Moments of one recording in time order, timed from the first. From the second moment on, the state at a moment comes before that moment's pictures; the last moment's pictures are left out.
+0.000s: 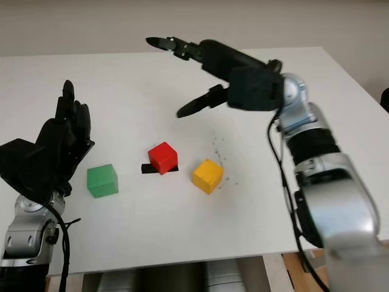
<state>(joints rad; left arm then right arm) -0.21 0.23 0.18 -0.15 -0.02 0.21 -0.04 -1.08 -0.58 0.17 0.82 -0.21 -0.62 0.64</state>
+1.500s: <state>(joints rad) -0.21 0.25 0.20 -0.15 -0.04 0.23 -0.07 -0.86 -0.74 0.31 0.74 -0.61 -1.08 0.37</state>
